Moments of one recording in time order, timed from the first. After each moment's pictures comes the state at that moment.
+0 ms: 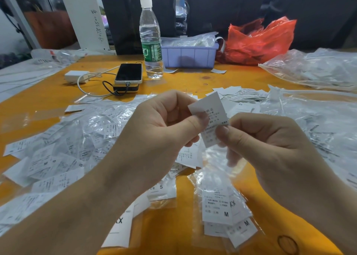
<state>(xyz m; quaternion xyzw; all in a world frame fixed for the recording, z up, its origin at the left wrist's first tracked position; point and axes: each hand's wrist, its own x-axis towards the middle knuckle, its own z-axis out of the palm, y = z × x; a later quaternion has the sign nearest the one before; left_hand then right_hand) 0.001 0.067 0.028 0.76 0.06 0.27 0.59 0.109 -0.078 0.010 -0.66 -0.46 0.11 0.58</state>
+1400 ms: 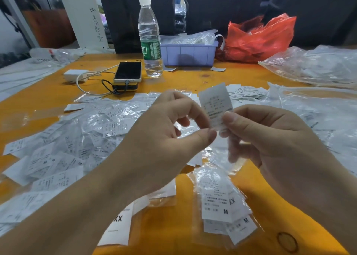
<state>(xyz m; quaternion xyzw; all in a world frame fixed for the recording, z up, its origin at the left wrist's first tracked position) -0.001 0.067 0.028 0.87 0.07 0.25 0.42 0.113 -0.077 0.016 -0.60 -0.39 0.23 0.66</state>
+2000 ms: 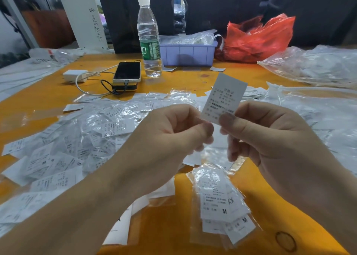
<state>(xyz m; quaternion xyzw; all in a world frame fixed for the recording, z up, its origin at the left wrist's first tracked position) 0.002 0.067 0.022 0.81 0.08 0.20 0.55 0.113 -0.077 0.015 -0.59 -0.40 0.21 0.67</state>
